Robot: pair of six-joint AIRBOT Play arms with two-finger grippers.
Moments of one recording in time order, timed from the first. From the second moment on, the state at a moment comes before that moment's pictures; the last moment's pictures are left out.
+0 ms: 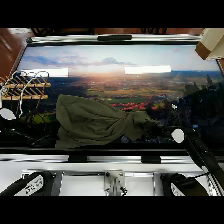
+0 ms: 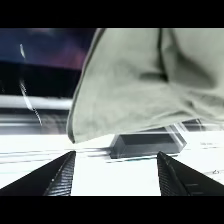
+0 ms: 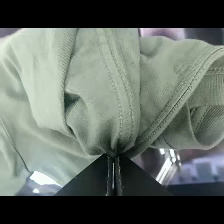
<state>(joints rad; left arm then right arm) 0.26 -1.10 0.68 1.17 -1.43 -1.45 0.23 -0.87 0.47 -1.27 0.72 1.93</state>
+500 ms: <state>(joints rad) 0.27 -1.10 0.59 1.20 -1.34 -1.40 0.23 -0.87 0.47 -1.24 0.77 1.91</state>
